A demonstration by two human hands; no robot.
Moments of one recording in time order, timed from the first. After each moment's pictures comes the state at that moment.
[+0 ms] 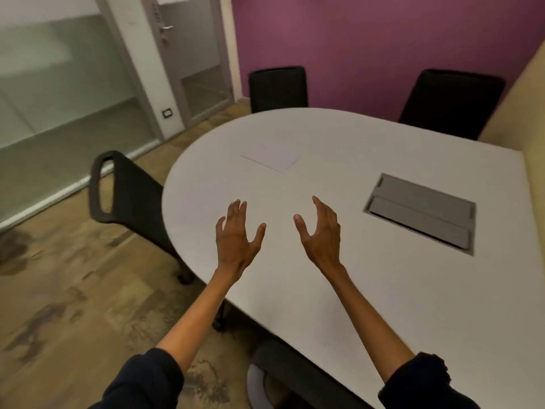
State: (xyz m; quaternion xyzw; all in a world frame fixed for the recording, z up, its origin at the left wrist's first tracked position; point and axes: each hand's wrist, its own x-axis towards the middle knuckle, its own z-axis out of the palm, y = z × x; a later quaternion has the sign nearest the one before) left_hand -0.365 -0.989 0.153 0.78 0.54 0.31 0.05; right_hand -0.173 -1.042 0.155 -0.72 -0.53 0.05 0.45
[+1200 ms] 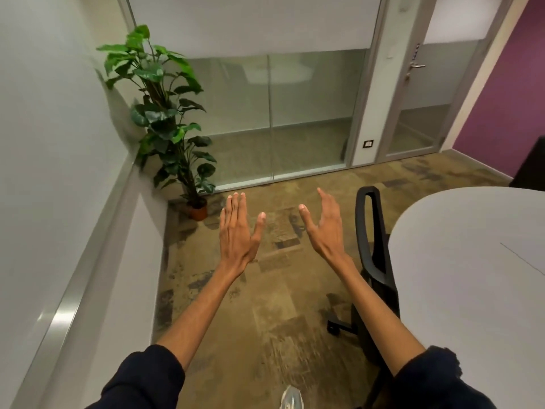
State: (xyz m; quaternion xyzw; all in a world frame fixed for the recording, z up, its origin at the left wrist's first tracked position) left_hand -0.999 -0.815 0.185 0.54 0.75 0.36 -0.06; right_hand -0.814 -0.727 0.194 -0.44 -0.75 0.21 0.44
